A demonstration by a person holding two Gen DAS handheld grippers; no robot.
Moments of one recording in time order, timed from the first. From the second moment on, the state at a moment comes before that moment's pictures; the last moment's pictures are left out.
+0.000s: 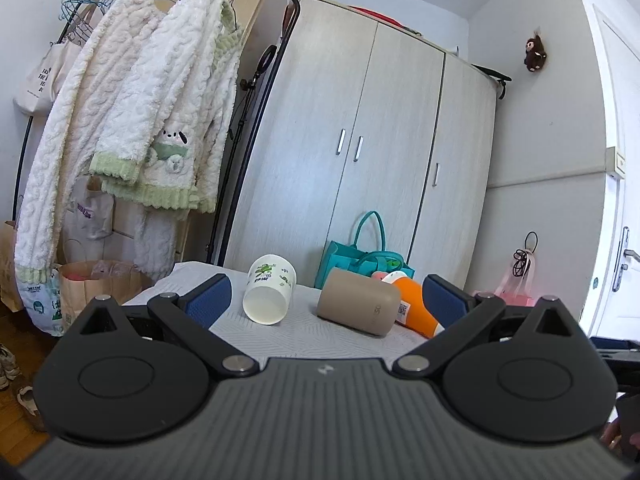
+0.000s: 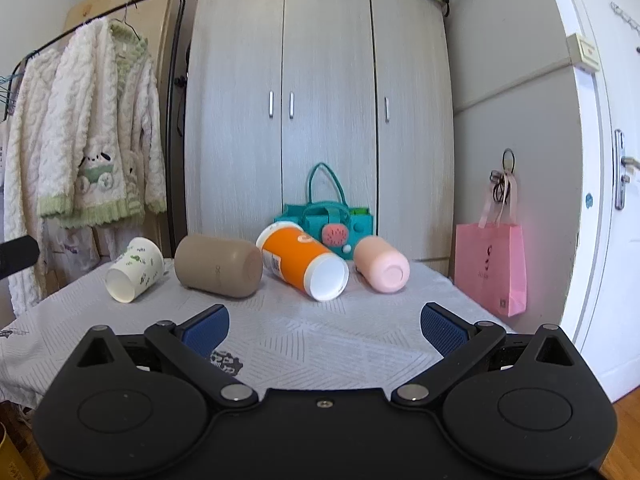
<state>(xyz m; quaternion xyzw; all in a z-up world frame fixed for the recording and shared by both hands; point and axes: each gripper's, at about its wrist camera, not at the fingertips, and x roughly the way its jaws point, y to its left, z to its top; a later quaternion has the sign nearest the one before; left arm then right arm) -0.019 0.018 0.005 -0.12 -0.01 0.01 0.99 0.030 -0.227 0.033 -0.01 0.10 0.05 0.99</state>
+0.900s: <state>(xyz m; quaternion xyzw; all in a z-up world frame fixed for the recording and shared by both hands) -0.031 -0.006 0.020 -0.05 0.03 0.07 1.00 0.036 -0.236 0.024 -0.01 0.11 0.05 0.99</state>
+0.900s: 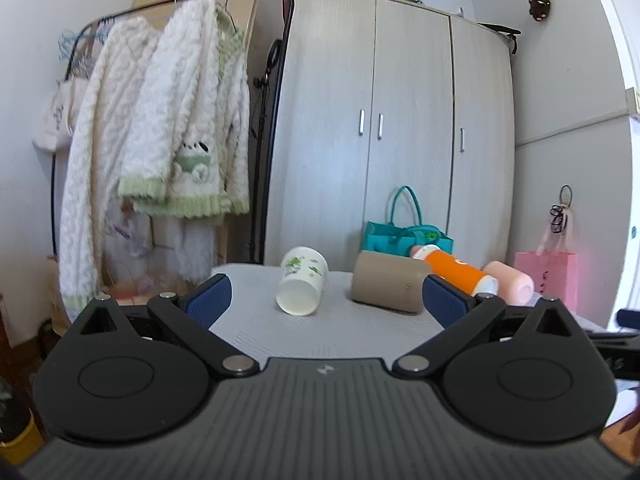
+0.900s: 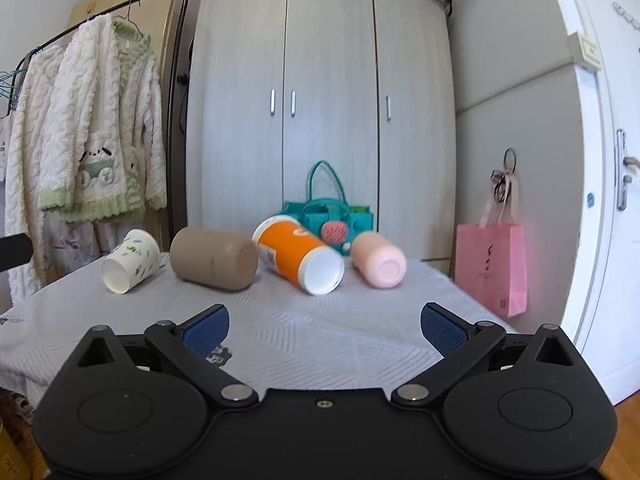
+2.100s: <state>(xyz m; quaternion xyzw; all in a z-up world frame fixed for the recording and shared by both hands) 0.096 -0.012 0.098 -0.08 0.24 -0.07 0.97 0.149 -0.275 0.124 -0.06 0.24 0.30 0.92</state>
